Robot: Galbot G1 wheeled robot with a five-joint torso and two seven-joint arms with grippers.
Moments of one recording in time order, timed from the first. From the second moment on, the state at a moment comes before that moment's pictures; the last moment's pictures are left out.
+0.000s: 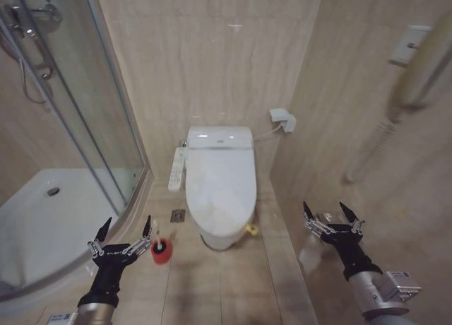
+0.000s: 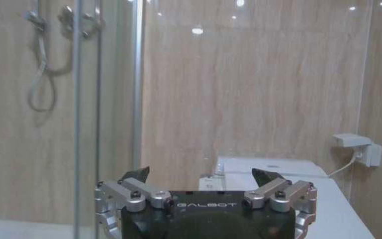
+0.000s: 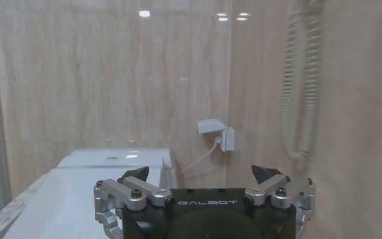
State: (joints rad) left arm 1.82 -1.32 -0.60 -2.40 -0.26 -0.07 -0.17; right arm -1.70 1.47 0.80 2.43 0.25 -0.18 -0.05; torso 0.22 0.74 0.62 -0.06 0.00
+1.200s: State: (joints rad) left arm 1.79 -1.30 -0.57 -2.31 -0.27 -0.09 -0.14; right arm -1.68 1.47 0.80 2.34 0.23 -0.13 -0.05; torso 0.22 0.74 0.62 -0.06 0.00
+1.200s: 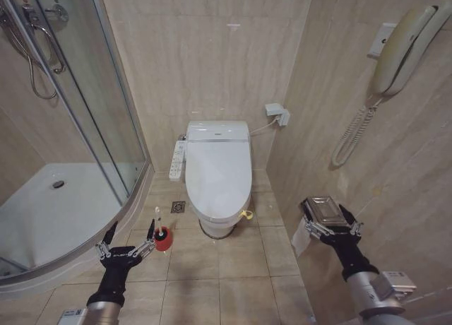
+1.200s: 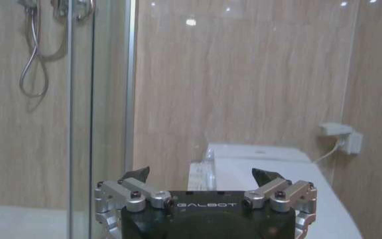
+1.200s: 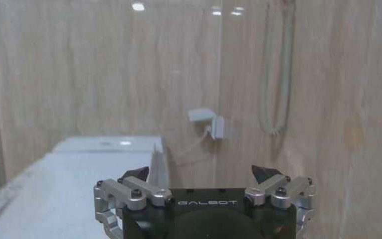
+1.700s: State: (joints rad) left arm 1.38 -1.37 -0.46 -1.04 -0.06 -0.56 -0.04; right arm -1.60 1.48 0.79 1.96 0.13 0.05 -0.05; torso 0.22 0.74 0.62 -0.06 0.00
